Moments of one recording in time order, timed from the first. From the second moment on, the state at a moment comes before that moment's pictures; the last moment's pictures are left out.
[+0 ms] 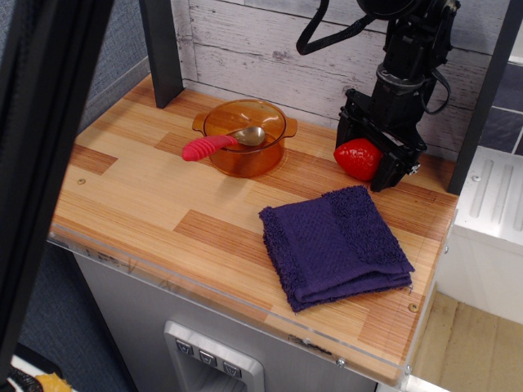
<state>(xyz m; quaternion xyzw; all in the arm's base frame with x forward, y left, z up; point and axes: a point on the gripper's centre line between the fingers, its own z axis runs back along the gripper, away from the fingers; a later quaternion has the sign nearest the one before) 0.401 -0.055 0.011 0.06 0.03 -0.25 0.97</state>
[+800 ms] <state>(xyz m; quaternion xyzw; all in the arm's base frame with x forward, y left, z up) 0.401 -0.050 0.056 0.05 0.01 -0.24 0.97</state>
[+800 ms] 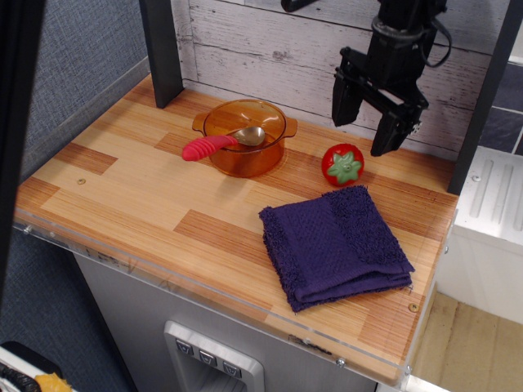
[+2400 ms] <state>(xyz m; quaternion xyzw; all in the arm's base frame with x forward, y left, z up) 0.244 -0.004 0.149 0.07 0.00 -0.14 0.99</state>
